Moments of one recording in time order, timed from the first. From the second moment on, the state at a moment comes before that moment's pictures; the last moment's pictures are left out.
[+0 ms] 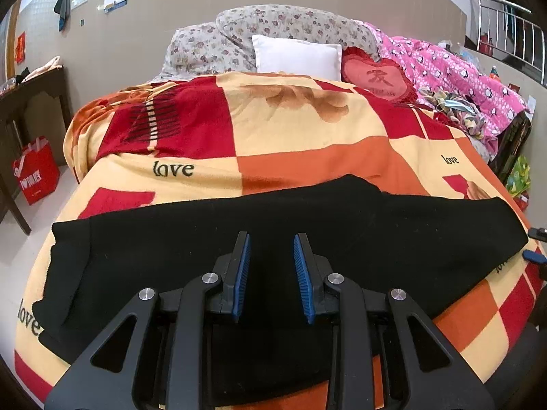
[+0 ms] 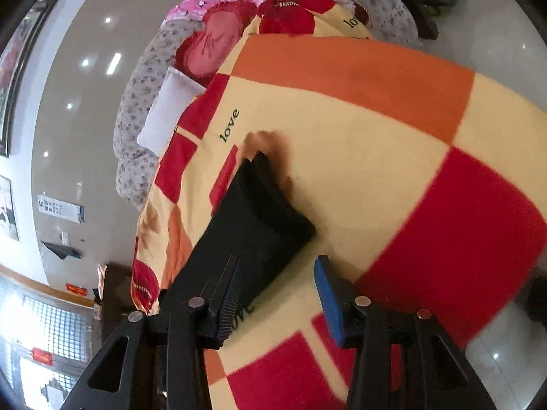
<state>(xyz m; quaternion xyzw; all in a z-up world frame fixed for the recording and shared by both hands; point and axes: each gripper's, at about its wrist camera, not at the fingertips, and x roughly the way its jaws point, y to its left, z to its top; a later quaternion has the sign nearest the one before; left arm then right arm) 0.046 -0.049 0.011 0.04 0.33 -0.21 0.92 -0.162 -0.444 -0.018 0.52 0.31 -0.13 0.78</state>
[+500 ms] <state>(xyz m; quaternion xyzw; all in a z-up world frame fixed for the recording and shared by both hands) 0.048 -0.051 0.009 0.04 0.34 -0.20 0.92 -0.160 -0.458 -0.026 0.57 0.26 -0.12 0.77</state>
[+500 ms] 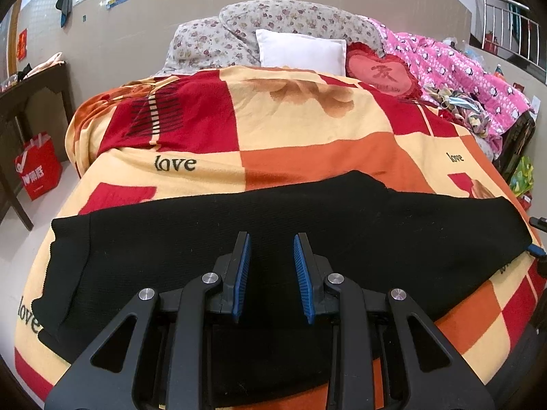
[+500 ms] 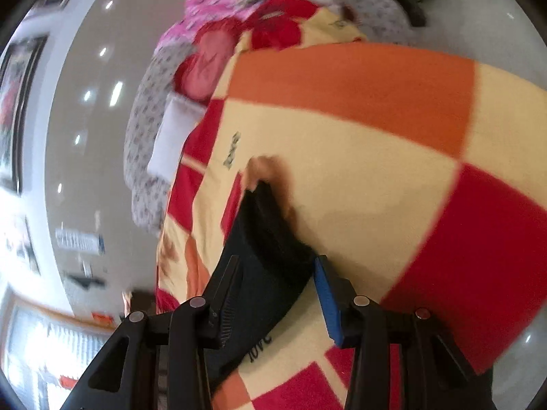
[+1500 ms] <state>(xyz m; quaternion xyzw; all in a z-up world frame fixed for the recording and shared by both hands) 0.029 -0.111 0.001 0.08 0.39 -0.16 0.90 -0.146 -0.431 -0.017 0.40 0.29 -0.15 0.85</state>
